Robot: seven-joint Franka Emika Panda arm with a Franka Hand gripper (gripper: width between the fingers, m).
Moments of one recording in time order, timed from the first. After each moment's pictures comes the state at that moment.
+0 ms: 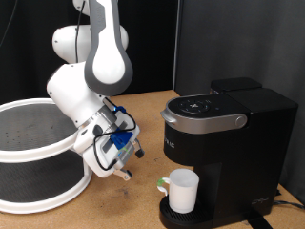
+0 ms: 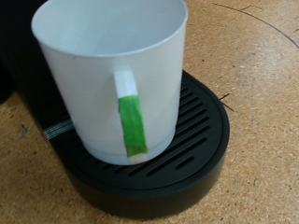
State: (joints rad) arm 0.10 0.06 -0.20 -2.65 1.58 2.50 -1.65
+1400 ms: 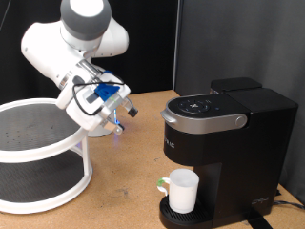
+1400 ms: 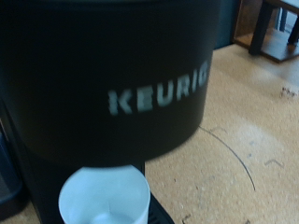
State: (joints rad) arm 0.02 -0.28 -0.26 -2.69 1.31 2.35 -1.44
